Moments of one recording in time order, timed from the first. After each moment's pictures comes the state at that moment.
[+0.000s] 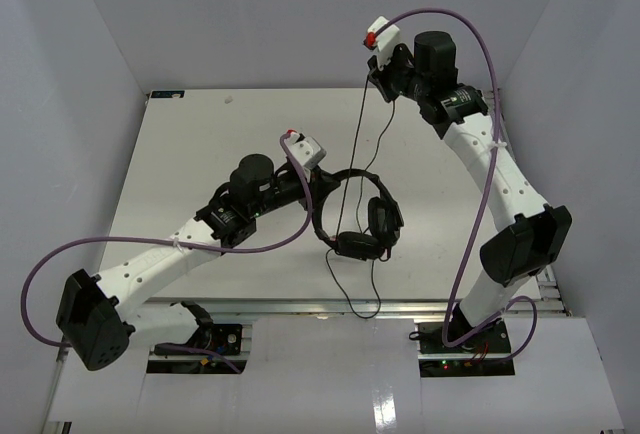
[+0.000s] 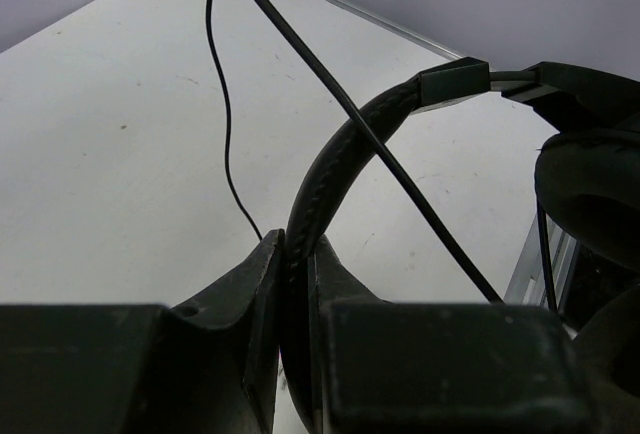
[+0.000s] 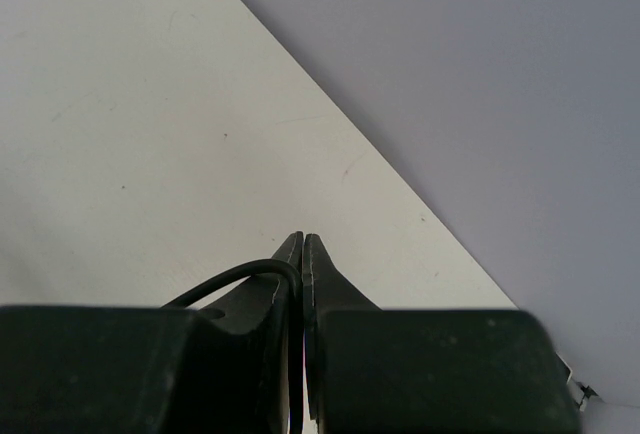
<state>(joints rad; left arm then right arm) -0.78 1.17 0.92 0.13 0.26 -0.04 0.41 1.68 1.83 -0.42 -0.28 -0.44</state>
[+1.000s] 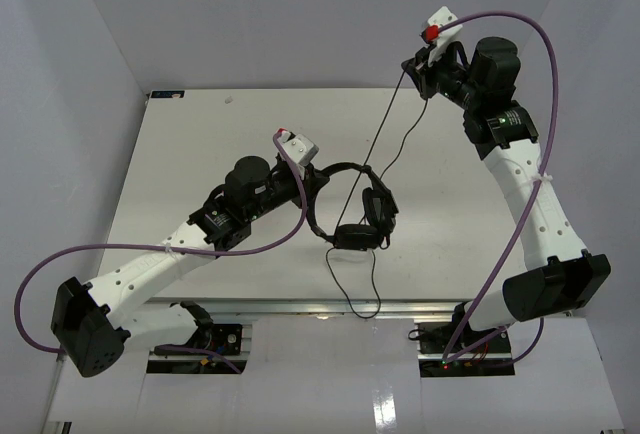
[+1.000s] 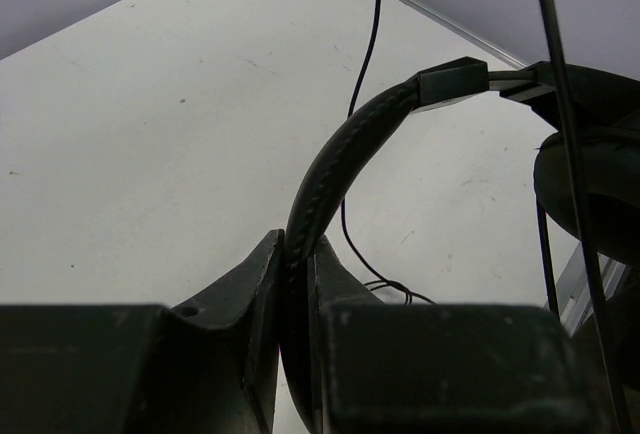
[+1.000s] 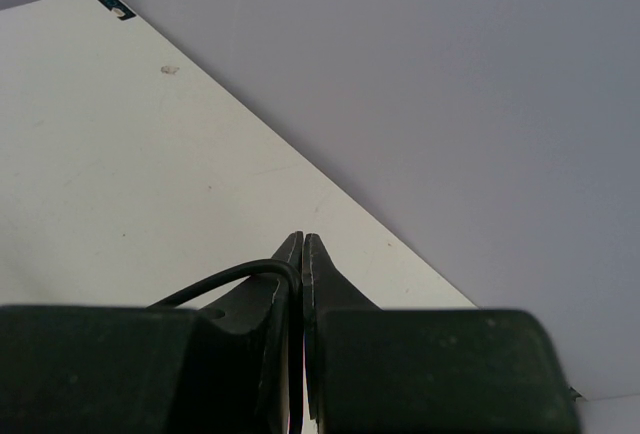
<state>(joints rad) -0.78 1.13 0.92 0.07 0.11 -0.06 0.26 1.44 1.65 -0.26 -0.42 -0.32</state>
